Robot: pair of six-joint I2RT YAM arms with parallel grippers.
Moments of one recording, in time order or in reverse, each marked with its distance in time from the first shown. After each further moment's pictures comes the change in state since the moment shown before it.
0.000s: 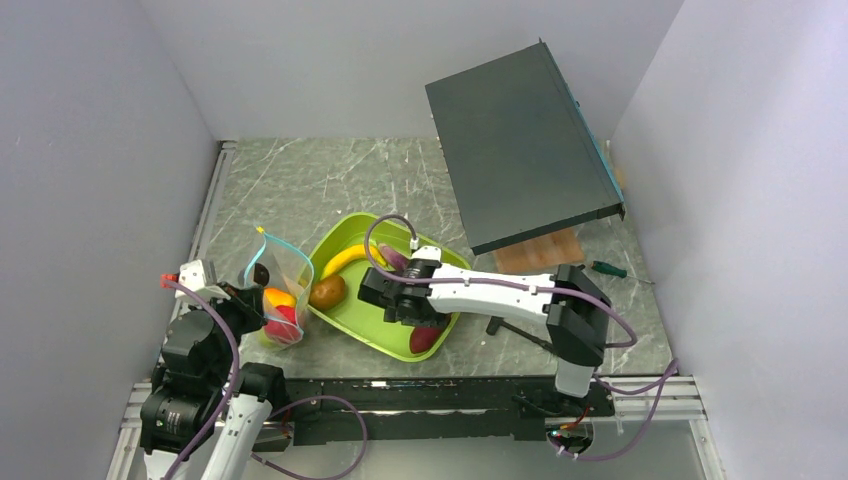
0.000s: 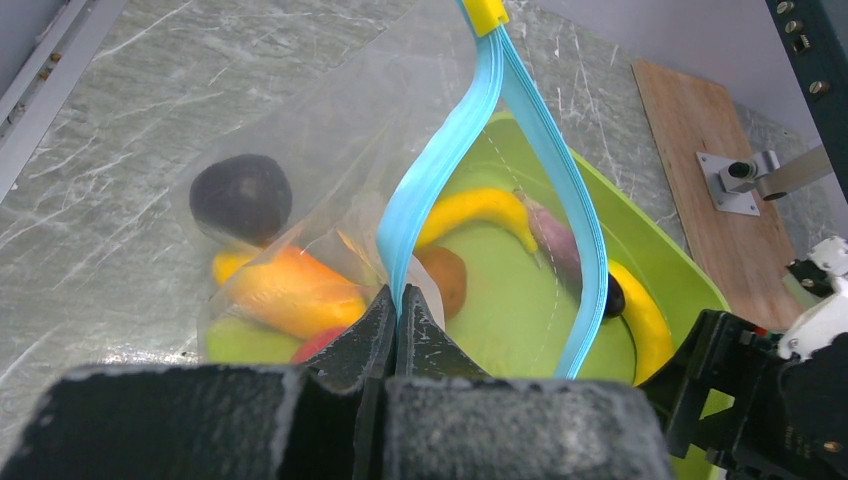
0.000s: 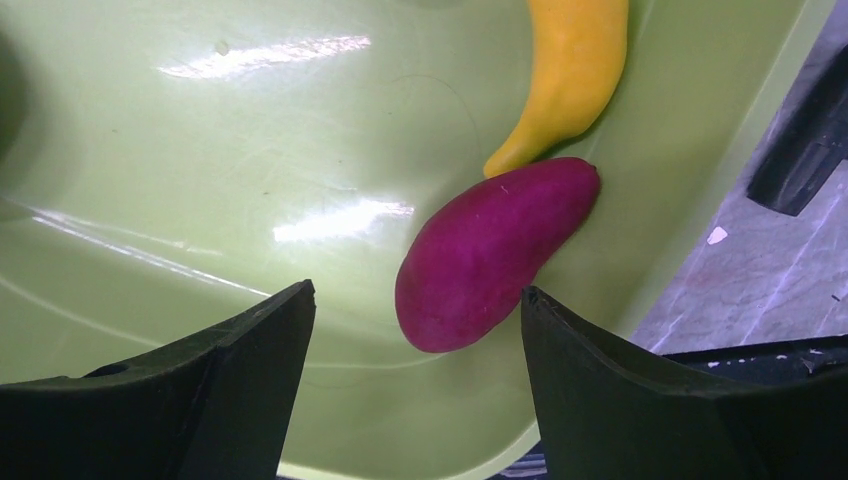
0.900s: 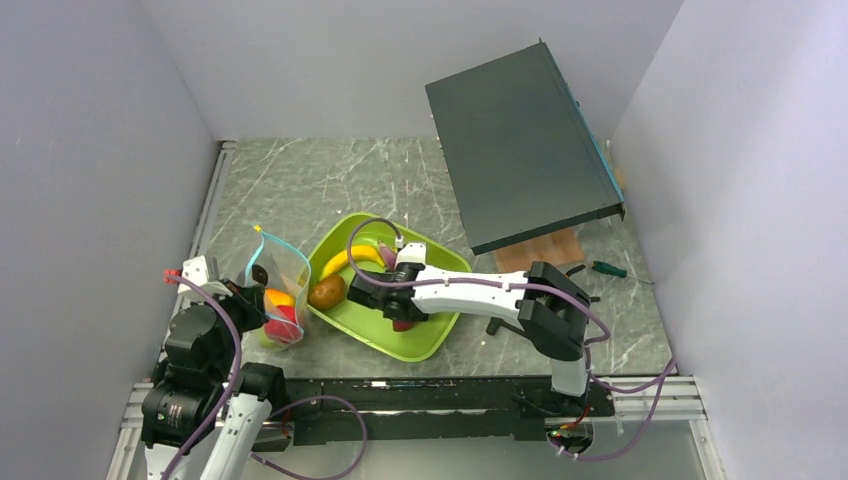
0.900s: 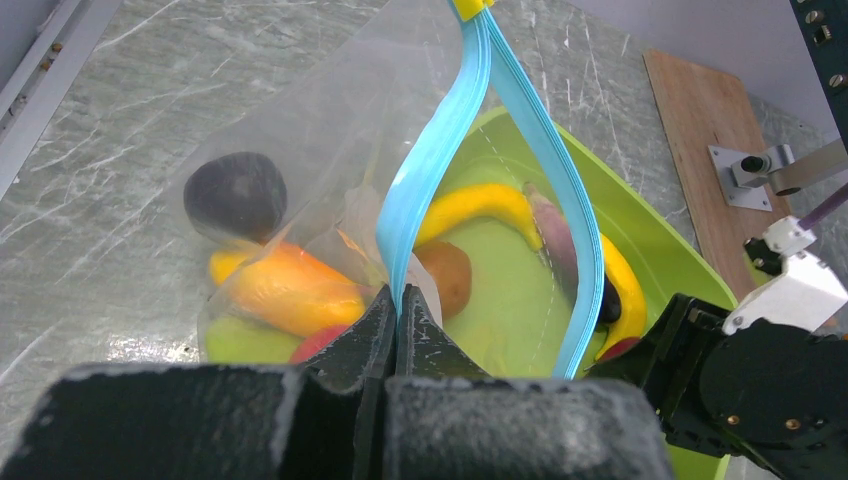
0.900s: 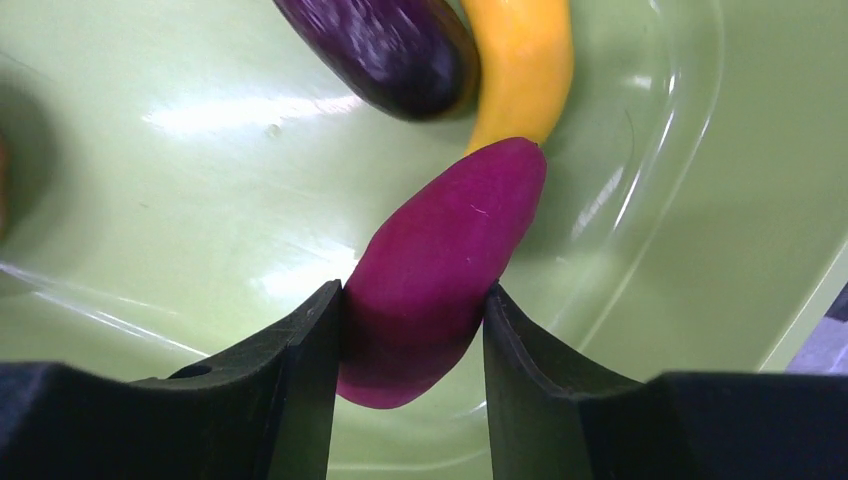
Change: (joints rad) left arm 0.000 0.029 0.000 0.001 -0.003 0.000; right arm -0.006 0.124 0.006 0.123 0.096 -0.076
